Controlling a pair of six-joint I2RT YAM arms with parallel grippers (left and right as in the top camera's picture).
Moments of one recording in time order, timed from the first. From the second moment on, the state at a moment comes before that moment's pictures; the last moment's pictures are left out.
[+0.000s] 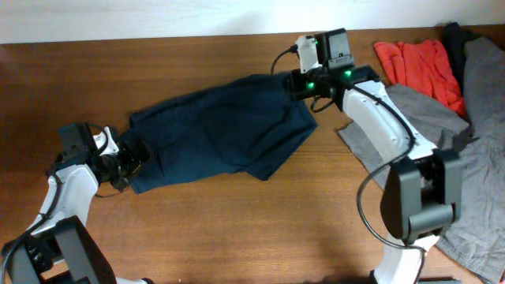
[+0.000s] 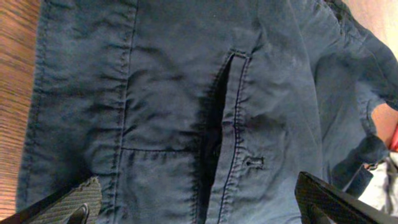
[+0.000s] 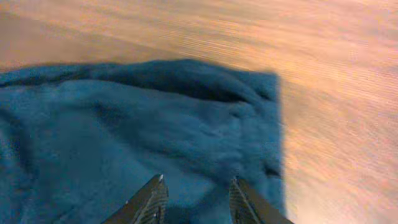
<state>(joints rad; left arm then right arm) 0.35 1.63 0.92 -0.51 0.52 -0.36 0.23 1.98 1.62 -0.53 -0.29 0.02</state>
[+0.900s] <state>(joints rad) 0.35 1.63 0.92 -0.47 0.39 -0.25 0.10 2.14 1.62 -0.40 -0.25 0.11</state>
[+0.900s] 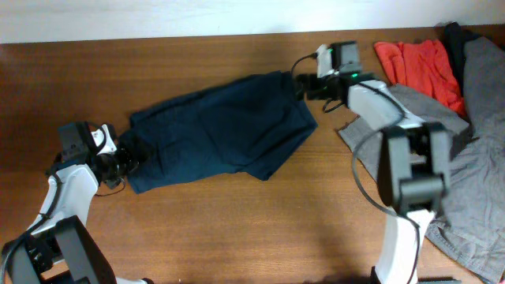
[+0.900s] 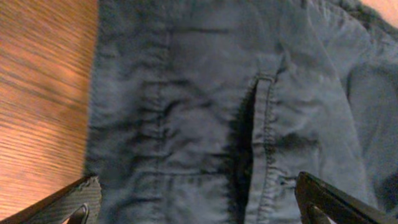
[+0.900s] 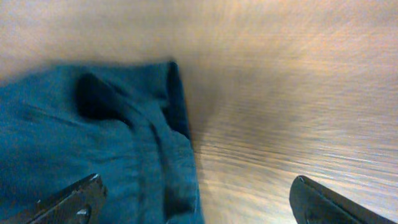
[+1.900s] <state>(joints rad) 0.35 1.87 0.93 0.07 0.34 -0.21 0.17 1.80 1.65 -0.93 -0.25 0.07</state>
